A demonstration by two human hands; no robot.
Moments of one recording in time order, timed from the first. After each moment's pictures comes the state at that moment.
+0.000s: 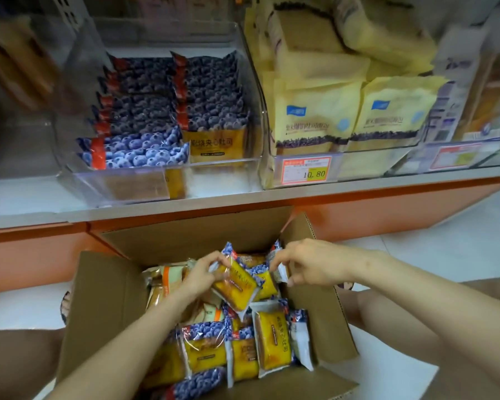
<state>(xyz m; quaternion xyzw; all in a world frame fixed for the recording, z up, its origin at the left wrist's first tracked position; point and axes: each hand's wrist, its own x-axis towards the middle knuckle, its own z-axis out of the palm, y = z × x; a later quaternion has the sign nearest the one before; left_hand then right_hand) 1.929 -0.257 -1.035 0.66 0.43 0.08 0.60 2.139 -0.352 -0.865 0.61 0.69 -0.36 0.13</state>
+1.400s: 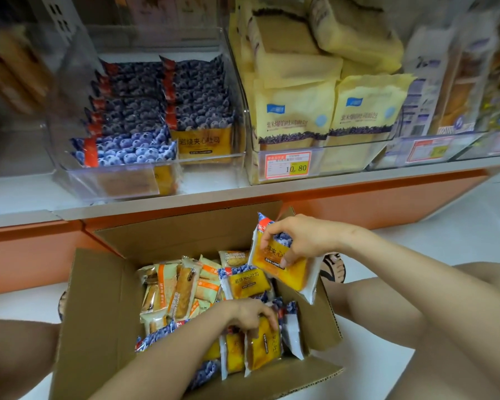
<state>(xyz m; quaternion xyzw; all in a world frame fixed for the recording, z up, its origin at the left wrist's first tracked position) 1.995 -0.338 -1.031 0.77 0.21 -0.36 0.49 2.148 -0.348 -0.841 0.67 0.61 -0.43 0.05</state>
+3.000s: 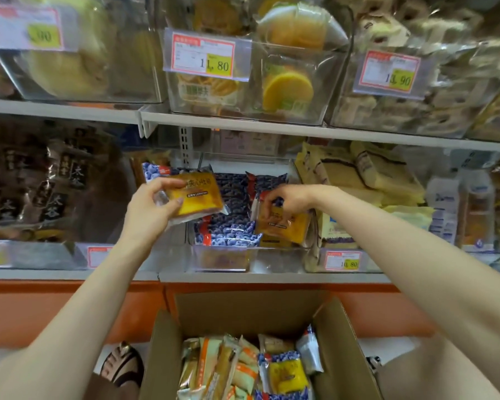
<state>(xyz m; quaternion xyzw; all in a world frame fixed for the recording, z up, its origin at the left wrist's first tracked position) 1.802 -0.166 -0.733 0.67 0.46 0.47 0.34 2.085 -0.165 -0.700 0.65 0.72 -0.24 0.07</state>
